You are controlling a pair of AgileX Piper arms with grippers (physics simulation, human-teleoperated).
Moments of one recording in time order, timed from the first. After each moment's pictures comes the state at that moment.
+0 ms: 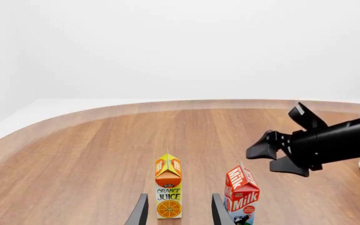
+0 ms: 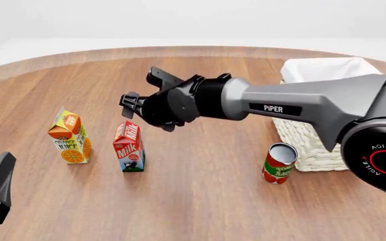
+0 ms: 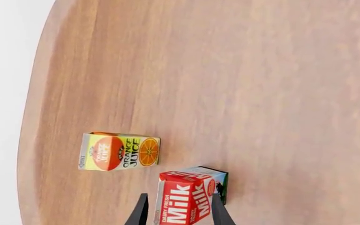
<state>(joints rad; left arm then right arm) 0.00 0.00 0.00 0.00 0.00 0.82 2.09 -1.57 0.26 0.84</state>
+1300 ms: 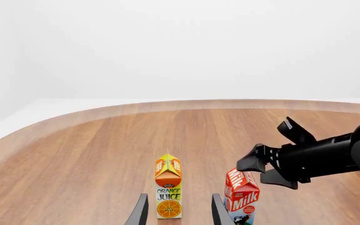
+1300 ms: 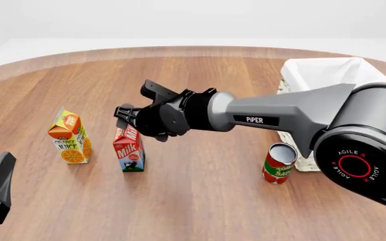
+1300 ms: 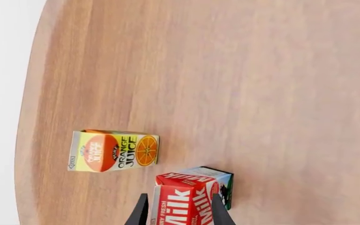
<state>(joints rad) 0.00 0.00 0.00 0.00 0.00 0.85 2.16 -1.58 0.20 0.87</state>
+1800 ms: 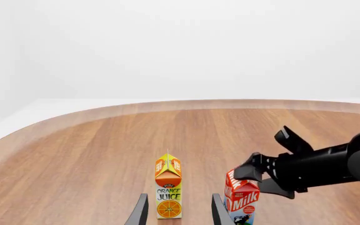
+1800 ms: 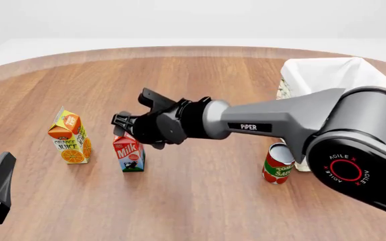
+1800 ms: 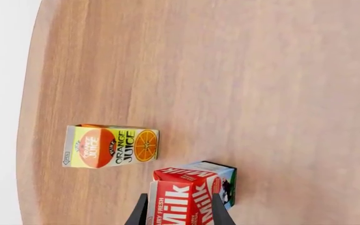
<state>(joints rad) 0.00 0.00 0.00 0.00 0.00 0.87 2.18 -1.56 0.16 0.91</state>
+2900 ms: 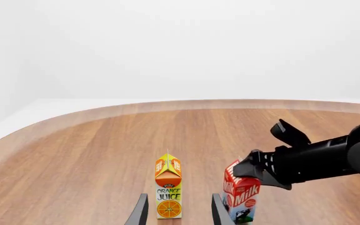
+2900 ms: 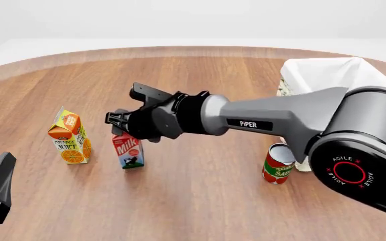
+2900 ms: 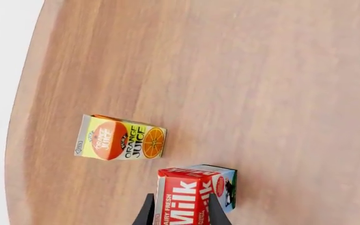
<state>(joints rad) 0.00 0.00 0.00 0.00 0.00 0.88 2.18 -1.60 0.21 0.80</state>
